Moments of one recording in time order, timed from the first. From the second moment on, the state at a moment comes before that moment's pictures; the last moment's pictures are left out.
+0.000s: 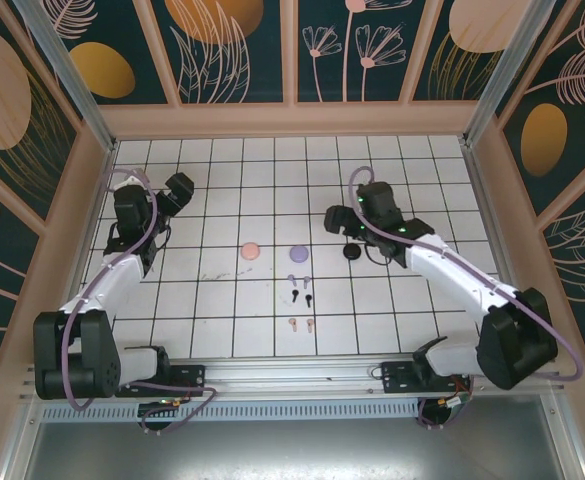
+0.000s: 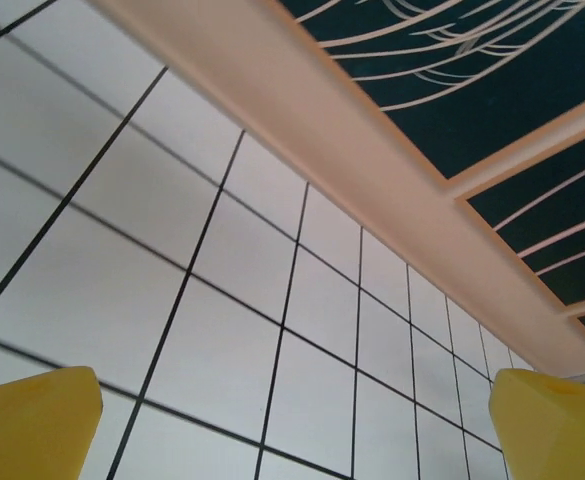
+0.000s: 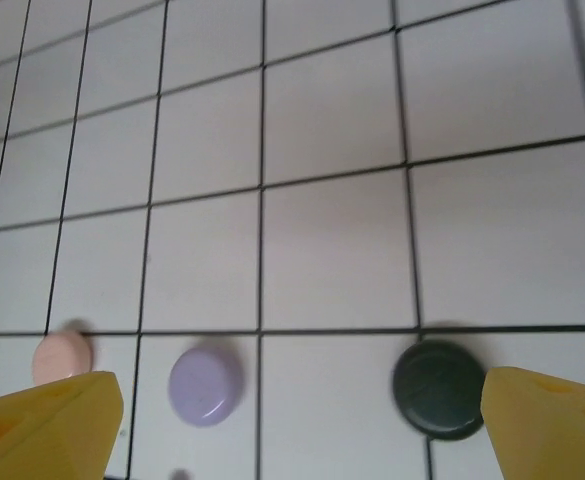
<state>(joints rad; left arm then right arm) 0.02 1.27 0.69 0.21 0.18 -0.79 0.55 1.33 0.95 -0.40 0.06 0.60</state>
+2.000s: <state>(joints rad) -0.04 1.41 0.79 0.03 0.27 -0.79 0.78 2.05 1.49 -0.75 0.06 1.07</state>
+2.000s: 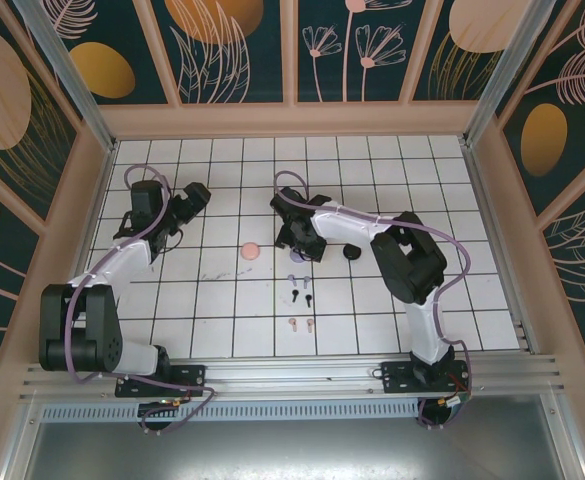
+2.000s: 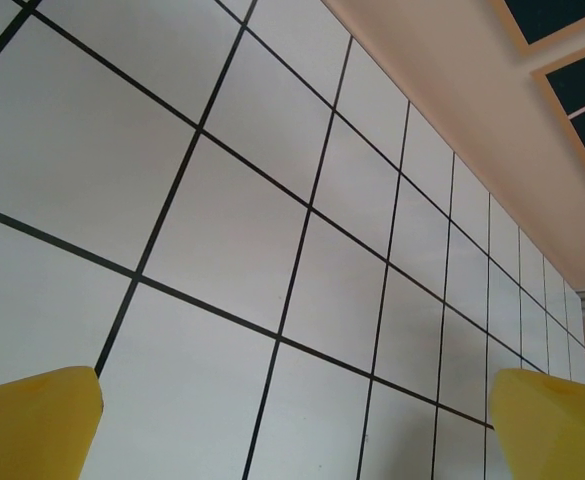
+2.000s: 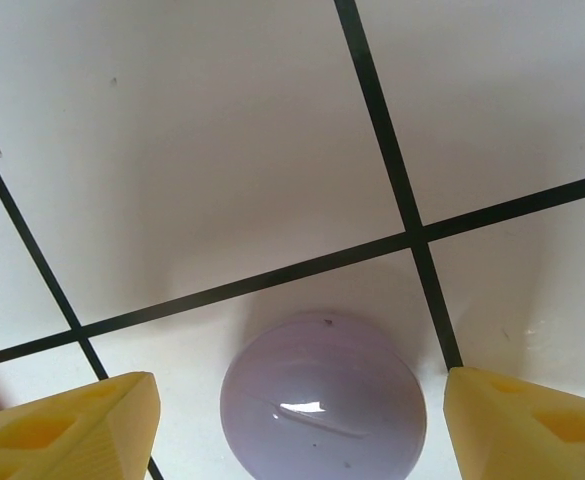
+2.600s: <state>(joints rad) -0.07 1.41 0.80 0.02 0.25 -0.77 0.80 2.09 1.52 -0.78 0.08 1.07</state>
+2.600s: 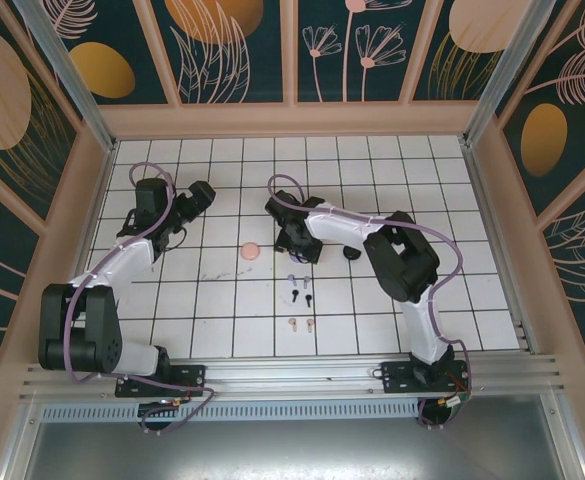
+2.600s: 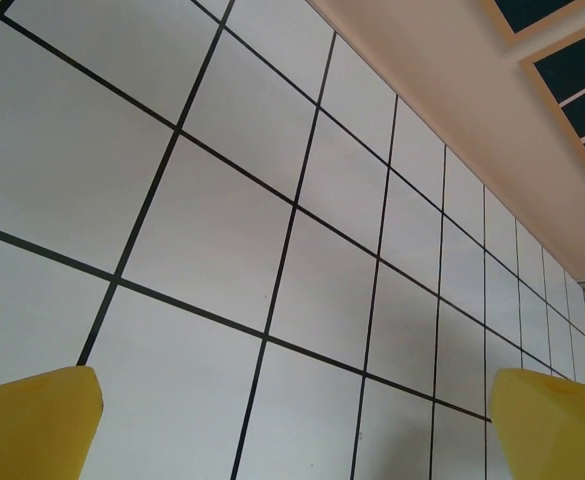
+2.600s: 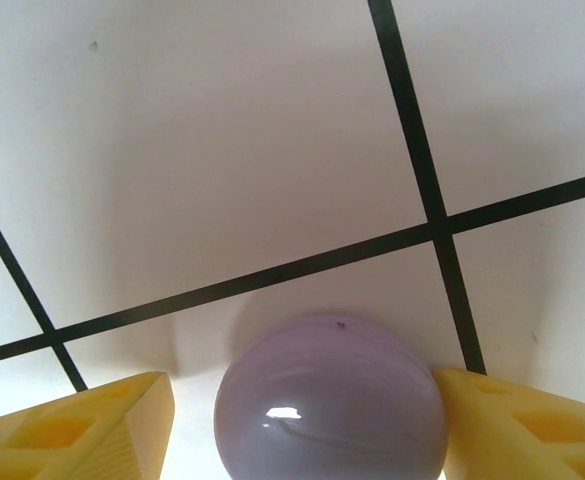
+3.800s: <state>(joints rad) -0.28 1.49 0.71 0.41 0.38 -0.87 0.55 2.05 1.69 -0.66 -0.06 0.93</state>
